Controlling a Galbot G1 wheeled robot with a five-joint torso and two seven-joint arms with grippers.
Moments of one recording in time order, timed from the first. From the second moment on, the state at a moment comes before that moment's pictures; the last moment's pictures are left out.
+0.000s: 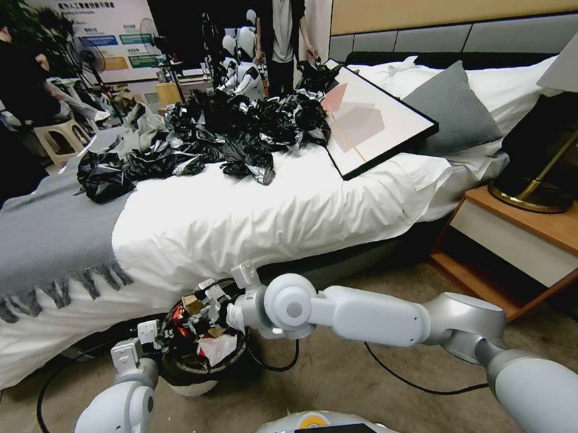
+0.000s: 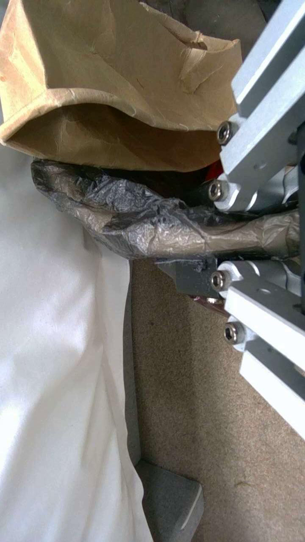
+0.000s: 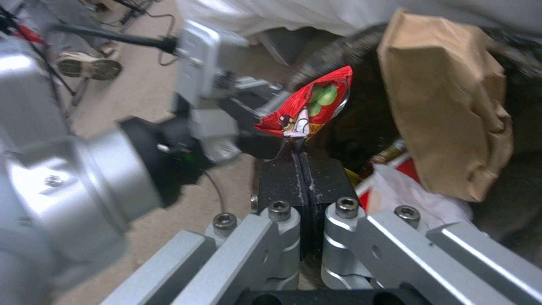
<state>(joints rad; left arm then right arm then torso) 1.58 -1.43 -0.92 -2.20 -0.21 0.74 0.03 -0.24 1.25 -0.77 1.92 1.65 -0.58 0.51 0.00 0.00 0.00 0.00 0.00</state>
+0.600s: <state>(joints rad) 1.57 -1.44 -0.92 -2.20 -0.21 0.74 0.03 -0.26 1.25 -0.75 1.89 1.62 -0.60 0.51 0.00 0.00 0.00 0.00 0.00</state>
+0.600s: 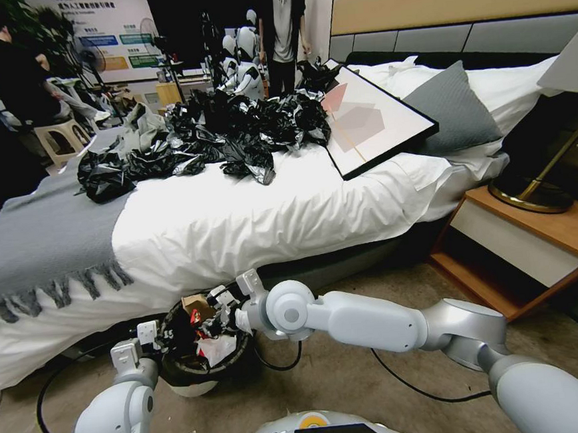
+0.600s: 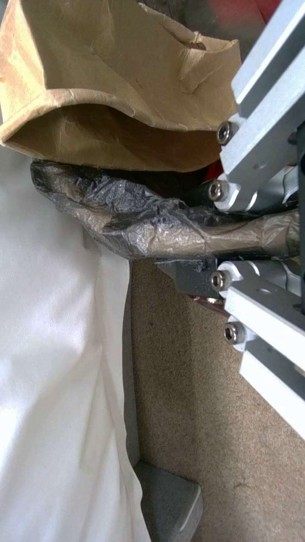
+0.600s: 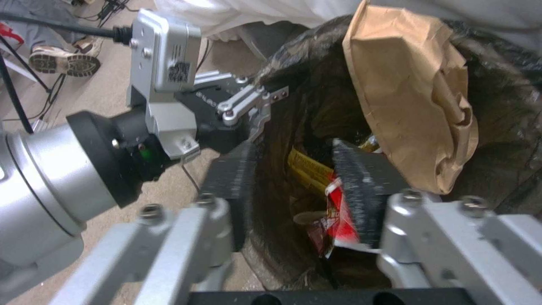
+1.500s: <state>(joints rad) 1.57 -1.43 -0.93 -2.21 -0.23 0.74 0.03 -0.21 1.23 -0.66 1.97 1.61 -0.56 0.52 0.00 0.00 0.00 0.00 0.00</state>
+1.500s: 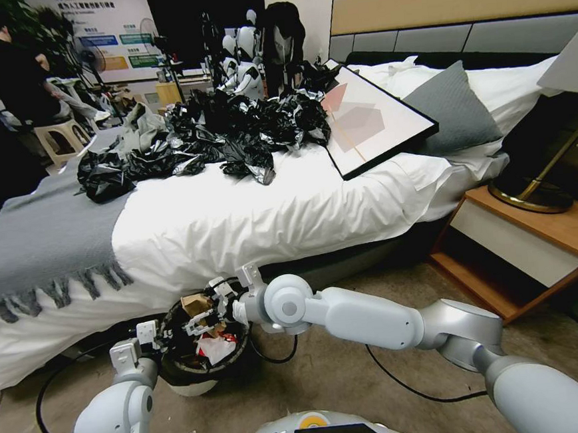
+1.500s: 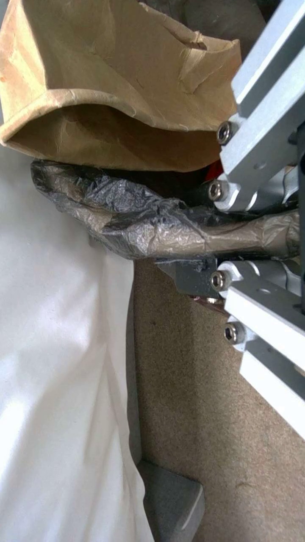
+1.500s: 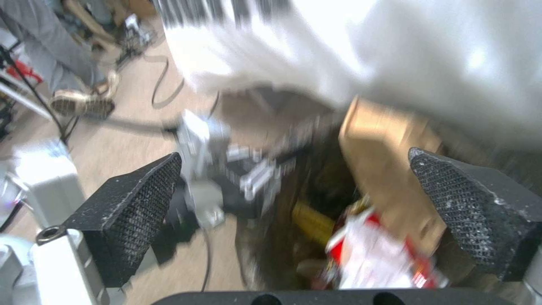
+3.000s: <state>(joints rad) 1.61 -1.43 -0.91 -2.30 -0.33 0.74 0.01 -1.42 1.39 0.71 1.93 0.03 0.18 0.15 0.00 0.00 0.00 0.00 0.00</state>
